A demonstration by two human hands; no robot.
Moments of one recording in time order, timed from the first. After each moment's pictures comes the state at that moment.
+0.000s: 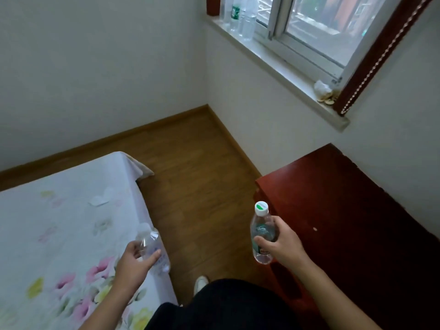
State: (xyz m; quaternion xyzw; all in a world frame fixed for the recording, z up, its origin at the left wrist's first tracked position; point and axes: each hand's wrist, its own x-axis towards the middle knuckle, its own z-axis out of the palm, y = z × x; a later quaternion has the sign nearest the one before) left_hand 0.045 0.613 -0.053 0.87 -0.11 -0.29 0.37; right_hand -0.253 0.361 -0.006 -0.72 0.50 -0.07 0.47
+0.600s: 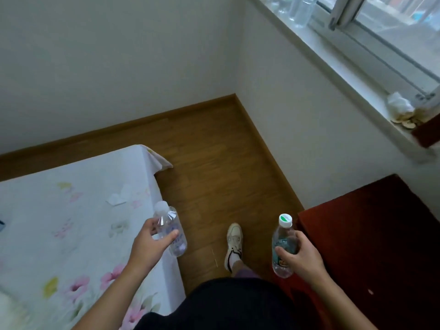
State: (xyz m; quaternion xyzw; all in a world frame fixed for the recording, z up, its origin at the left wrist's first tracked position) left_hand 0.163 0.515 -0.040 0.87 -0.13 -0.29 0.37; right_hand -0.149 0.283 -0.057 -0.70 0.55 -0.01 0.46
